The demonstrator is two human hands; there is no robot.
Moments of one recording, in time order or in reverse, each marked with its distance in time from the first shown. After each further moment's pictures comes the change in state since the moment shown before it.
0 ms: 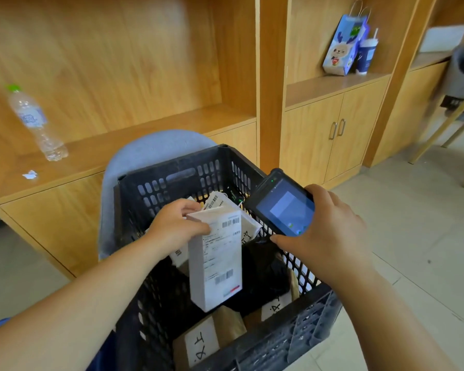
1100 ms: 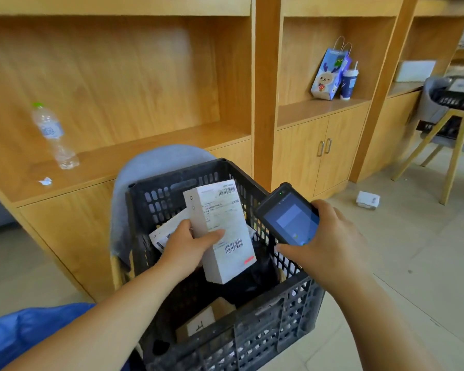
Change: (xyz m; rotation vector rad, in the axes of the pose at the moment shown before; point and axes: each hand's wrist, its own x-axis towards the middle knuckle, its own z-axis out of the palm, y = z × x) left_hand -0.061 -0.003 0.018 -0.288 0.064 -0.002; right_hand -0.042 -0.011 -0.048 0.043 -0.025 0.105
